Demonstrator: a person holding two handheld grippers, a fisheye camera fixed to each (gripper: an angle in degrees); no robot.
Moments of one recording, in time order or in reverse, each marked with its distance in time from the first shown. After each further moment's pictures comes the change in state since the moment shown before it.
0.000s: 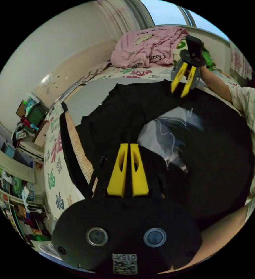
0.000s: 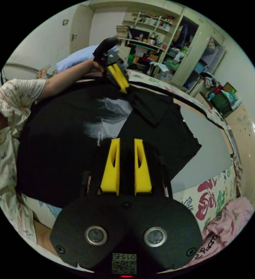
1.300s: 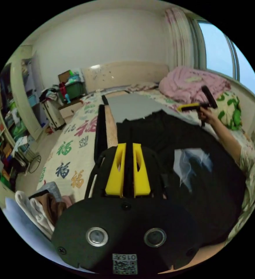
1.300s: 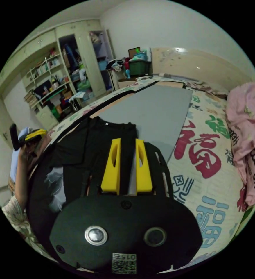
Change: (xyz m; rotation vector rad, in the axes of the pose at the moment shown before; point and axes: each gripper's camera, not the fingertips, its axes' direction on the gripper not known) left arm -0.080 0.062 -0.047 0.265 -0.183 -0.584; right arm 0.289 -0.178 0.070 0.189 0.146 0.883
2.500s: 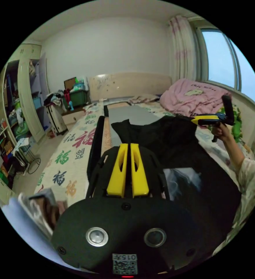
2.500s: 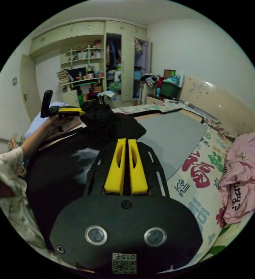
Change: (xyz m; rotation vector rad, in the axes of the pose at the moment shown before) left arm 0.032 0.040 0.016 0.094 0.007 0.040; right arm -0.014 0.325 -0.095 0.100 -0.057 -0.412
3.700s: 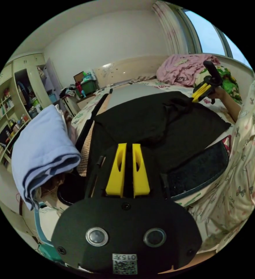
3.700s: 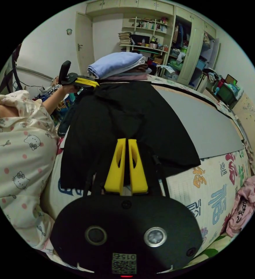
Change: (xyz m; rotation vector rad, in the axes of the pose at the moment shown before) left arm 0.209 0.294 -0.075 -0.148 -0.209 0.040; right arm 0.033 0.454 -0.131 -0.272 -0.316 -0.387
